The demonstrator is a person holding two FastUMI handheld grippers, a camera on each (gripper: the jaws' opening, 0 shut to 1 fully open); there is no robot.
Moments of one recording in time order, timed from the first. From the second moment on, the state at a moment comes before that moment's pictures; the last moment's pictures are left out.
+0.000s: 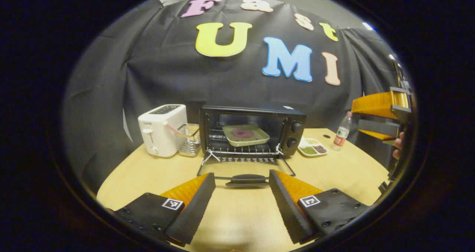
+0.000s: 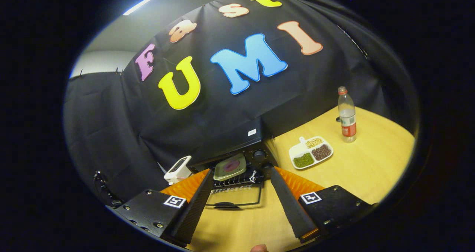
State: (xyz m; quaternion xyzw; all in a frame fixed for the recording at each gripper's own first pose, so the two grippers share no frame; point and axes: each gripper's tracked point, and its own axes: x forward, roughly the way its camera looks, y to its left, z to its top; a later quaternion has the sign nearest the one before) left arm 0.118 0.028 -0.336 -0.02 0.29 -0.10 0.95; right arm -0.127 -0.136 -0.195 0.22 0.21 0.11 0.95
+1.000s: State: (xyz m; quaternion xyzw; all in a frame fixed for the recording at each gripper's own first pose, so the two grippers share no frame) left arm 0.151 0.001 -0.482 -0.01 0.41 -0.11 0.91; right arm -0.153 -0.193 -0.160 0.02 0.14 0.03 0.99
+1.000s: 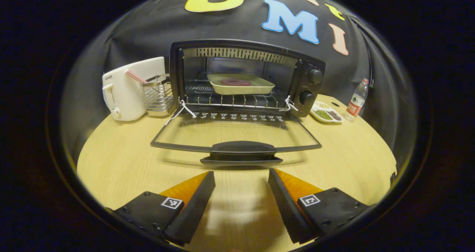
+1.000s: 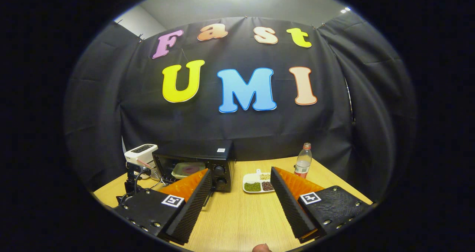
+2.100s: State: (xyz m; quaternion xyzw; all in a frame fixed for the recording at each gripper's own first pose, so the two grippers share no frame) left arm 0.186 0.000 -0.389 0.01 0.30 -0.10 0.95; right arm -0.155 -0.192 -0.149 0.03 0.14 0.04 0.99
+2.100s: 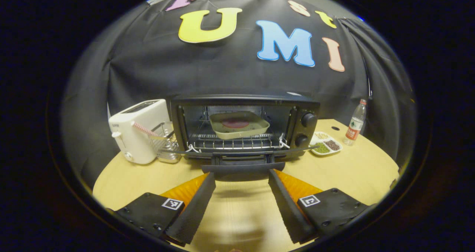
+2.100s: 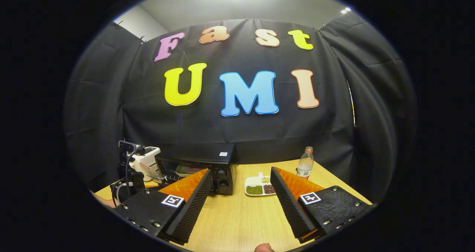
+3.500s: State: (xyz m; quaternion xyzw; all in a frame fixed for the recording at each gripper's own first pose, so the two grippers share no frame) left arm 0.061 -0.056 -0.094 0.01 0.10 -0.04 0.99; right arm -0.220 -0.276 -0.098 0.02 0.09 0.07 0.99
